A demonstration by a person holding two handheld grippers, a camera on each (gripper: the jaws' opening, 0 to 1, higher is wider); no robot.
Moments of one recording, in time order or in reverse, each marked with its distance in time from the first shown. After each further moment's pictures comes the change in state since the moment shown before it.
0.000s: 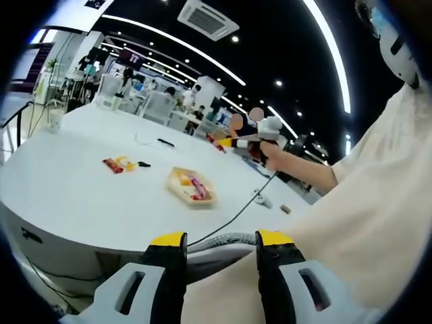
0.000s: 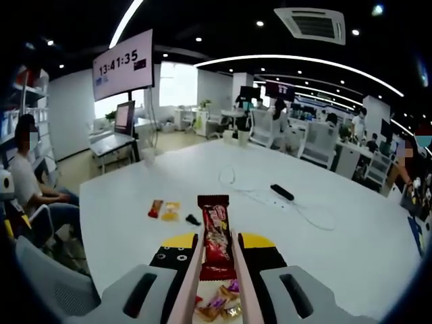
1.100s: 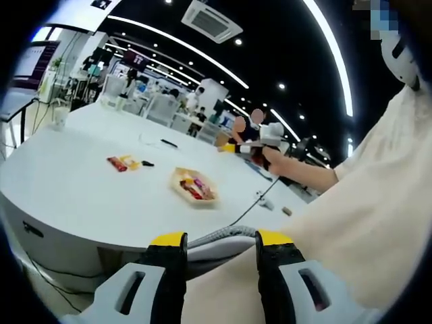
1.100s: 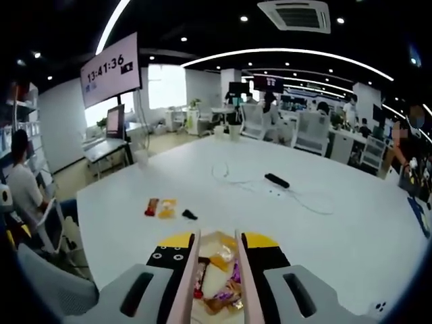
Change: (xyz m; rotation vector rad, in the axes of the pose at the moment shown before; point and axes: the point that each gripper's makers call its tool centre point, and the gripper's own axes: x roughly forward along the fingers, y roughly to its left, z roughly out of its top) left arm -0.008 0.003 -0.004 -0.013 -0.020 0.016; right arm -0.006 -0.009 -0.017 0.089 0.015 -0.032
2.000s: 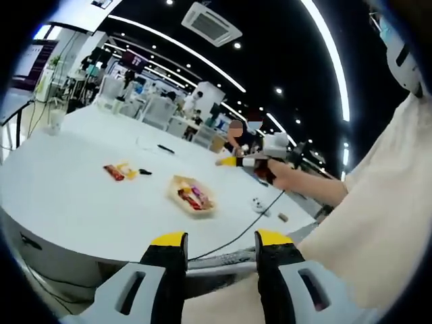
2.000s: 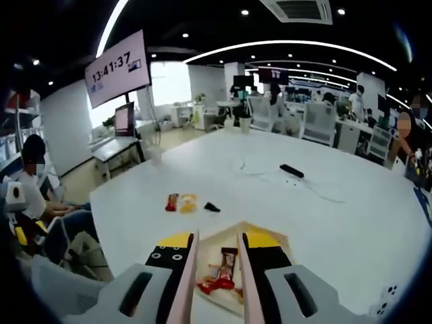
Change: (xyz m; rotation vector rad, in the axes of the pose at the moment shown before) left arm 0.010 0.012 0.033 -0.010 -0.007 -0.063; right arm -0.016 0.065 -0.004 0.044 0.050 0.039
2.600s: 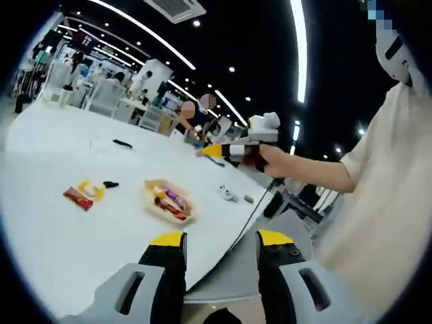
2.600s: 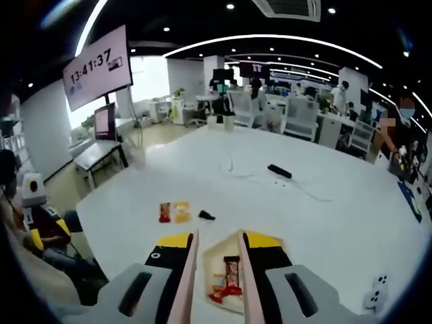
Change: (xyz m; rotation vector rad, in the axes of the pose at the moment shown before) left arm 0.055 0.068 0.069 0.102 0.182 -0.389; right arm 0.020 0.018 0.038 0.048 0.059 -0.149
